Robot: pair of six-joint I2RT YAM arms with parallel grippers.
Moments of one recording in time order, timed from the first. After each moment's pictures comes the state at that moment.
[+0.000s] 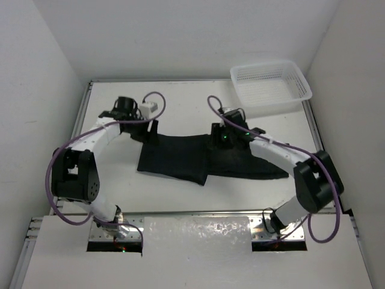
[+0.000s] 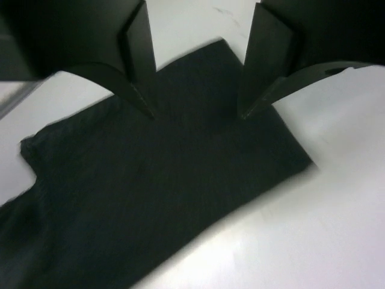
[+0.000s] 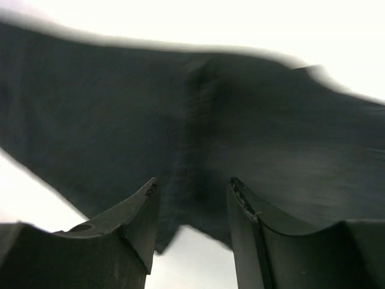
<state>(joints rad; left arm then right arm) -0.11 1.57 1.23 -0.67 0.51 0.22 0.47 1.50 0.94 -0.24 -0.07 0.44</state>
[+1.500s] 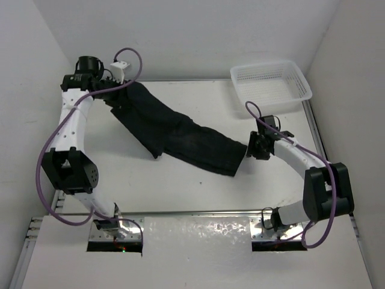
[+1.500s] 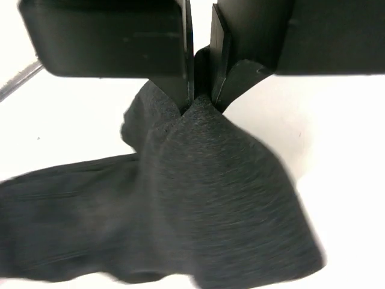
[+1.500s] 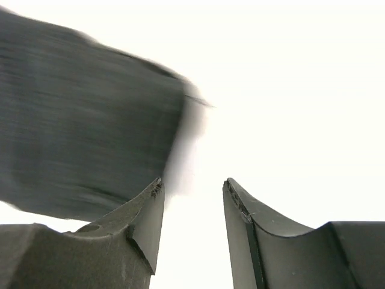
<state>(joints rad) 0.10 1.69 1.74 -1.06 0.54 0.40 0.20 1.43 0.82 -0.46 0.04 0.39</state>
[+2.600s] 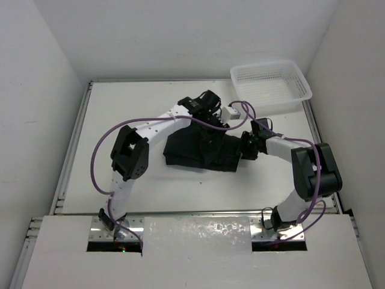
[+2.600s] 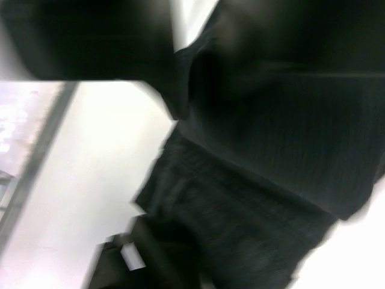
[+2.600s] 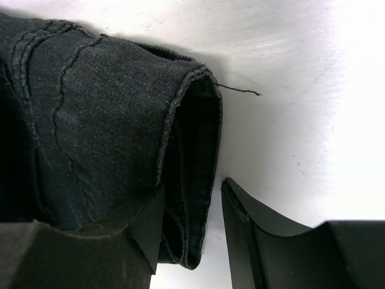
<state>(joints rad) -0.72 2.12 1.90 -0.86 0.48 0.24 0.19 1.64 0.76 -0.18 -0.16 0.55</state>
